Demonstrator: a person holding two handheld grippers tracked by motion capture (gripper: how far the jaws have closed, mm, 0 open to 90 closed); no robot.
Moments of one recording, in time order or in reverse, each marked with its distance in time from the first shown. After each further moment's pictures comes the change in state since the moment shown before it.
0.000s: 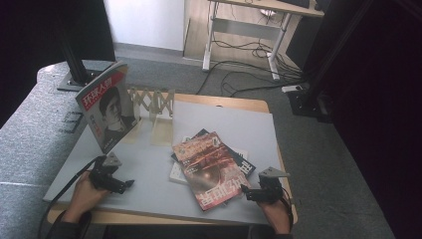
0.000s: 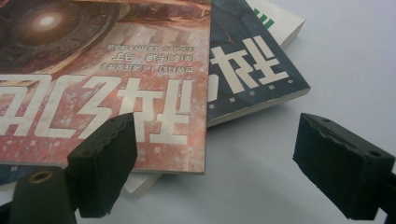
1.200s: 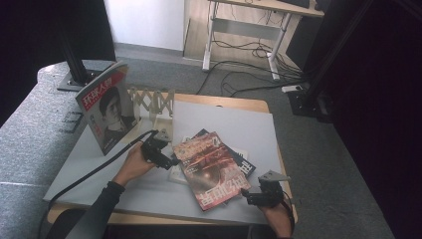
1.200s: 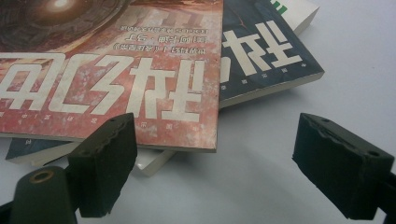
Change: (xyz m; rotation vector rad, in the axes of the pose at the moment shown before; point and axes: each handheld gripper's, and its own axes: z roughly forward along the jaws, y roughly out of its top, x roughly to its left) left arm -0.032 0.145 0.060 -0.088 -0.208 0.160; right arm 0.001 -0.009 -0.003 0.008 0.029 -0.018
